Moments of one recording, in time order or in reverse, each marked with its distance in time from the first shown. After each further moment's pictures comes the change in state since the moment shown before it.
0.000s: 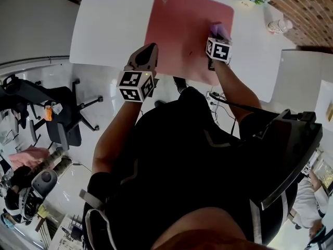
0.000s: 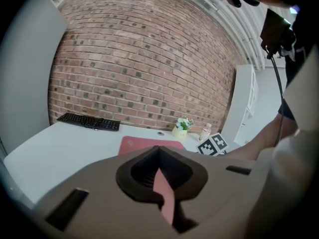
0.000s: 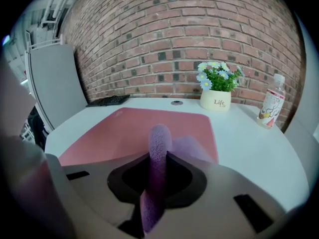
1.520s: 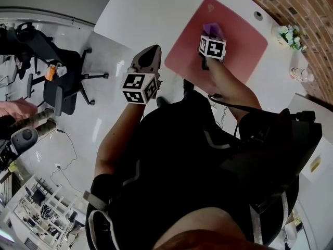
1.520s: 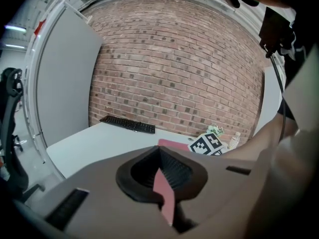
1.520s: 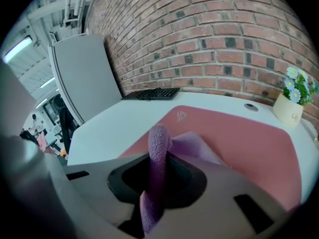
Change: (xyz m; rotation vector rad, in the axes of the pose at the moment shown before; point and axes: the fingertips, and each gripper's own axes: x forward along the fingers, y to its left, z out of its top) left arm -0.076 0.083 -0.004 -0.122 -0.072 0.324; right arm 0.061 0.194 0.034 -0.181 0.084 0.297
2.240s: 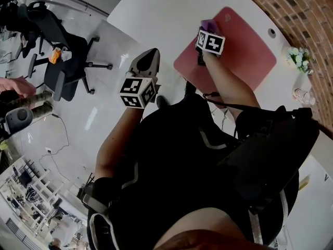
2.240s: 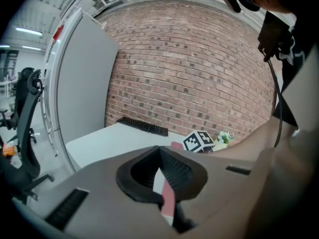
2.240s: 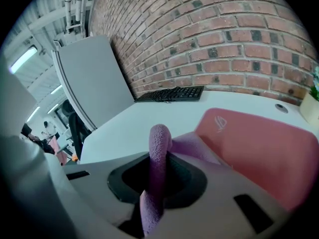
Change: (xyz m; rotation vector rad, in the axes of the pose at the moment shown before) left arm -0.036 0.037 0.002 -0.066 -0.031 0.128; right arm 0.044 0.074 0.035 0.006 0.007 0.128
